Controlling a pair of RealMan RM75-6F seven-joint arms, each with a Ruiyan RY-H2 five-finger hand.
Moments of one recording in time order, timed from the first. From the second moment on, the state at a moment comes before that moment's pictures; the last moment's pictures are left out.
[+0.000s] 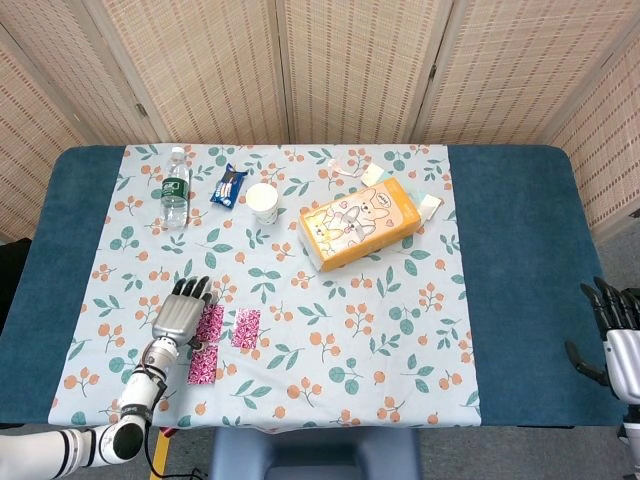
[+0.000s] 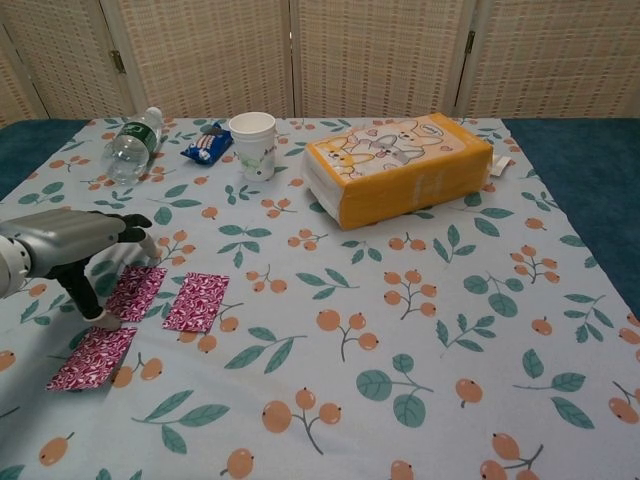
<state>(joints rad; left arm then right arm) -0.68 -1.53 -0.07 -1.53 0.80 1.01 0.70 0.03 -1.11 0.07 -1.50 -1.49 1.51 0.16</state>
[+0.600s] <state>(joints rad) -0.70 -1.53 -0.06 -1.53 0.77 1.01 0.70 0.02 -1.11 0.07 -1.50 -1.49 1.51 0.16</state>
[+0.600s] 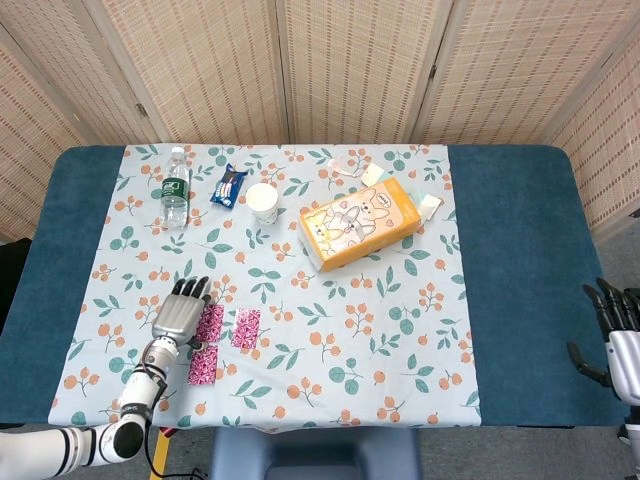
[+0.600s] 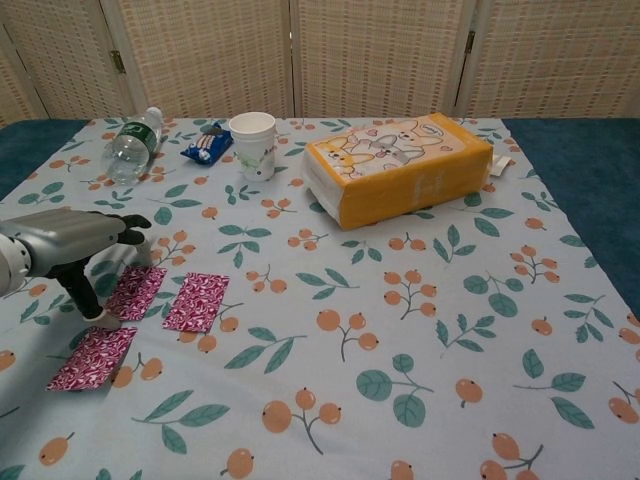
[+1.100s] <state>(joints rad) -0.71 -1.53 -0.06 -1.52 0.76 1.01 0.69 0.02 -1.11 0.07 -1.50 -1.49 1.51 0.16</state>
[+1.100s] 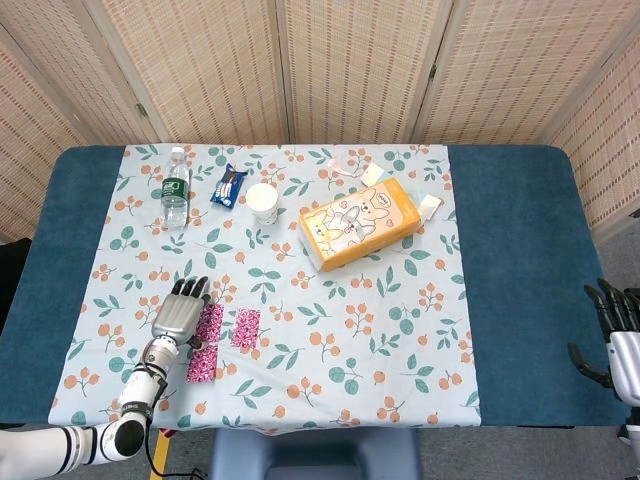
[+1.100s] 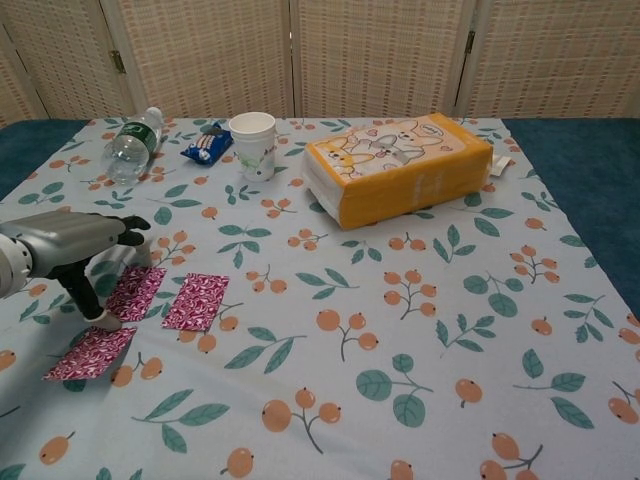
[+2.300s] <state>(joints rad) -0.64 -1.44 -0.04 -1.65 0.92 1.11 0.60 0.01 -1.11 0.07 -1.50 -1.49 1.52 0.16</state>
